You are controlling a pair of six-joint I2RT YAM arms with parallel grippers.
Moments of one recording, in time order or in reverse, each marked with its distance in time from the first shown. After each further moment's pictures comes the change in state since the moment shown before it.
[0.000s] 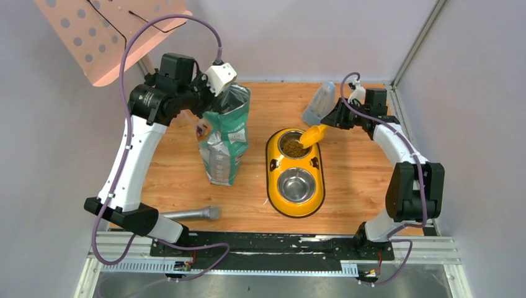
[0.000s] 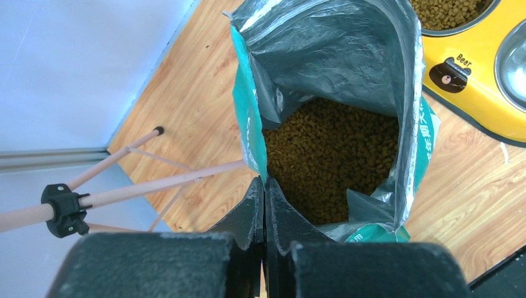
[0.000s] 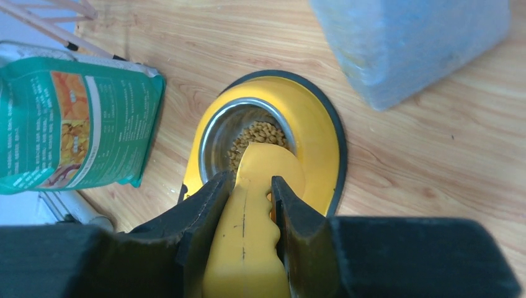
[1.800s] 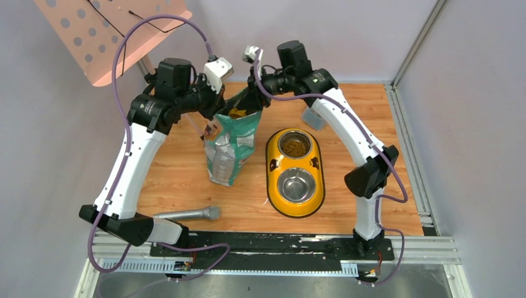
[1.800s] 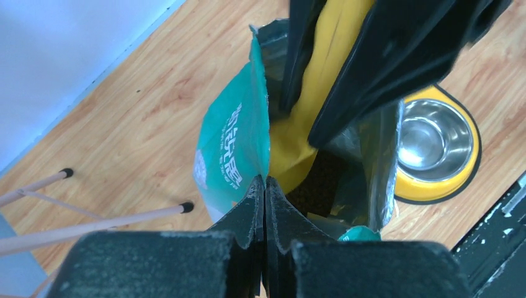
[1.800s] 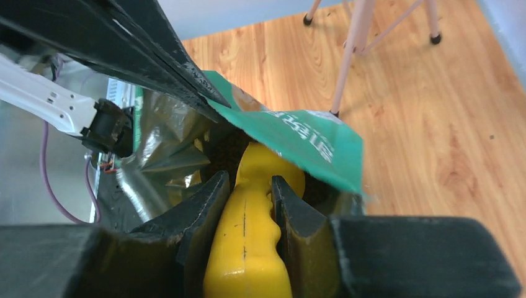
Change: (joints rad) left arm 0.006 -0.078 -0.157 0.202 0.214 -0.267; right arm 0.610 0.377 1.122 -0.507 -0.181 -0.437
